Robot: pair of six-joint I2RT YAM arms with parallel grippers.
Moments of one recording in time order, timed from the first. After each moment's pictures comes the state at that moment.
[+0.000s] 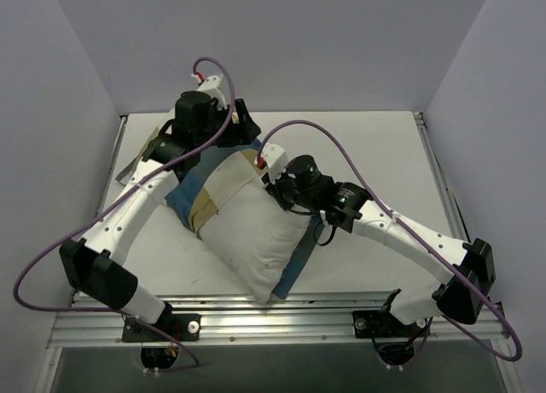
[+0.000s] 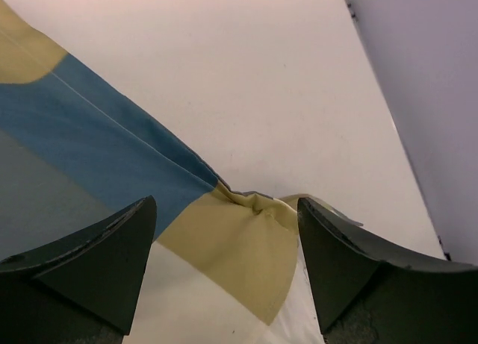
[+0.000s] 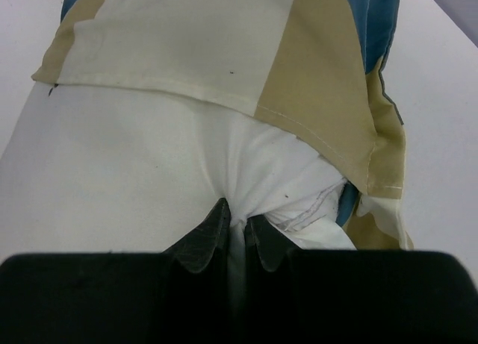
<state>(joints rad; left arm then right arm) -0.47 1.50 1.59 -0.44 0.07 -0.48 0.87 1.38 1.21 -0.34 0.07 -0.11</state>
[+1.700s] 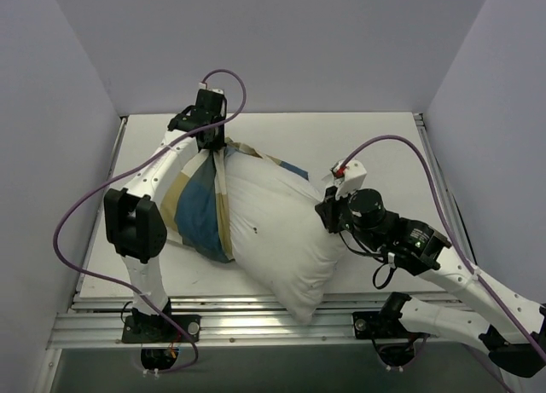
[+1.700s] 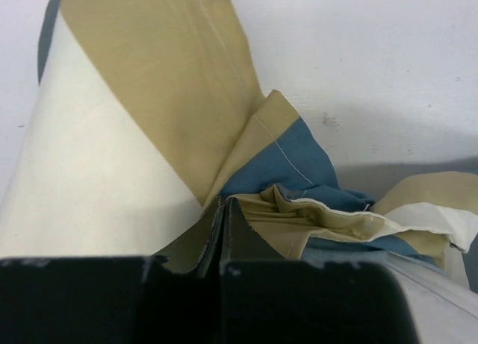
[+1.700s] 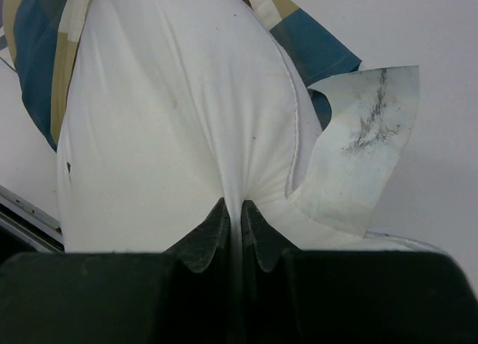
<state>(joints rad) -0.36 1.90 1.83 -0.74 -0.28 -0.25 0.90 0.89 0.99 -0.56 0.31 0.33</state>
